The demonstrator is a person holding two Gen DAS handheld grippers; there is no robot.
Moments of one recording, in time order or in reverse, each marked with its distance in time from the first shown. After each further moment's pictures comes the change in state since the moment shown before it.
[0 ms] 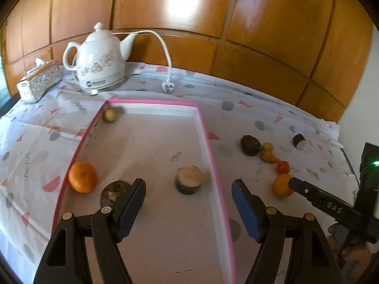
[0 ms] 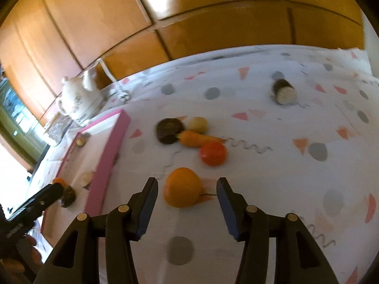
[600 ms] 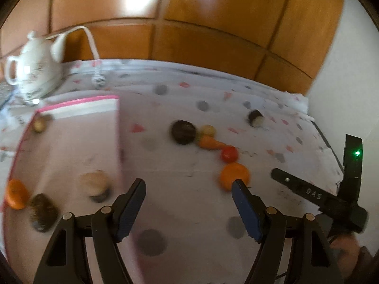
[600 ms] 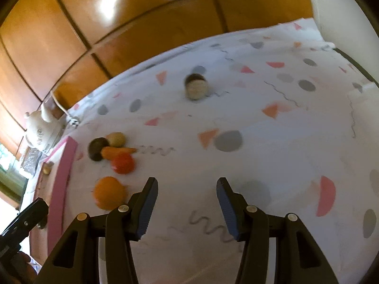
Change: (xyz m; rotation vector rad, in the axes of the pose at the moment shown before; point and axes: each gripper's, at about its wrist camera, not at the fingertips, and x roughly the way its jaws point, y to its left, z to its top) left arm 0.039 -0.088 0.003 0.145 0.109 -0.201; right arm -0.018 -0.089 -0.005 0.202 -0.032 -0.140
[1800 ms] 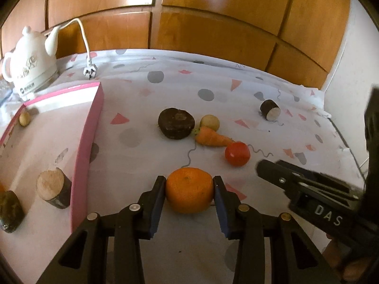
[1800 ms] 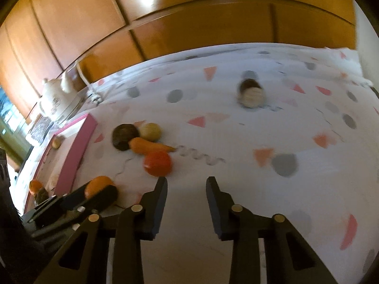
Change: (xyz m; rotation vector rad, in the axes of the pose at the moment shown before) left arm 0.056 -0.018 -0.009 -0.008 -0.025 0.107; right arm 0.025 0.056 0.009 -0.235 0.037 0.082
